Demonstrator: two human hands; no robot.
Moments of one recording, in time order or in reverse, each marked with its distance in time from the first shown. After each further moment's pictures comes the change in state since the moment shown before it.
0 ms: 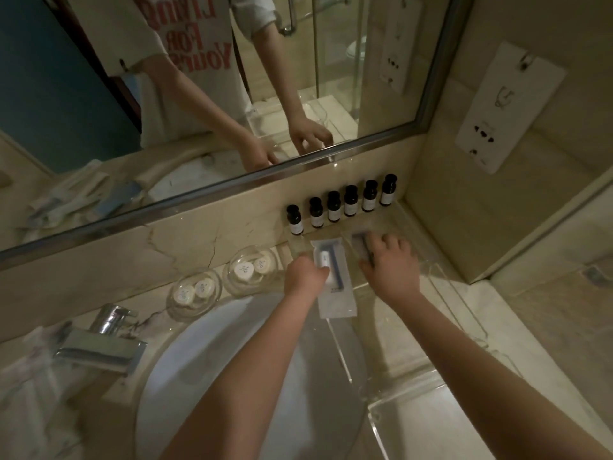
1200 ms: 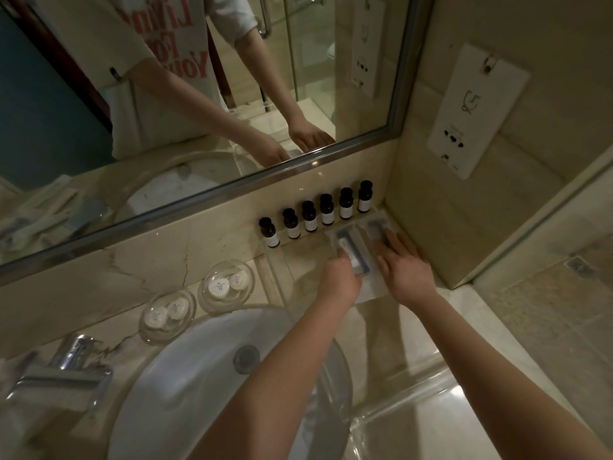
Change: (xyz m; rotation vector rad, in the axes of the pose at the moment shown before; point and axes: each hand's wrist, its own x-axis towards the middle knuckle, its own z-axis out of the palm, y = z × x) left_hand -0.002 0.071 0.063 0.197 -0.064 0.265; right_hand 0.019 0.078 0.000 0.039 -0.138 -0.010
